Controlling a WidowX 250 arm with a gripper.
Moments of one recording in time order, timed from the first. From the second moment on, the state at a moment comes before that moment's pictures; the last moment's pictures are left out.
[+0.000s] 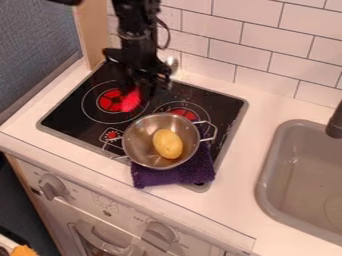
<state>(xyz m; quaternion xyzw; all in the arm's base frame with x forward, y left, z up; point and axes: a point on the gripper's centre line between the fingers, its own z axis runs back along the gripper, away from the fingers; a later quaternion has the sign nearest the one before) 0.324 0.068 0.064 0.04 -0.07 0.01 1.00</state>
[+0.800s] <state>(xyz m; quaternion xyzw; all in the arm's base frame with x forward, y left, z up) 0.273 0.180 0.063 0.04 -0.07 0.00 1.00</state>
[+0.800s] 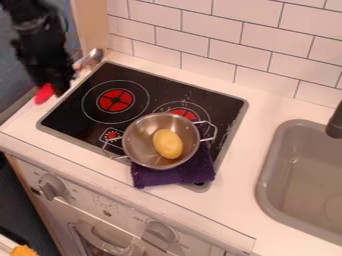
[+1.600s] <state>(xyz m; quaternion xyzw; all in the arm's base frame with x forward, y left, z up) 0.281 0.167 0.012 0.05 -0.02 -0.02 1.00</state>
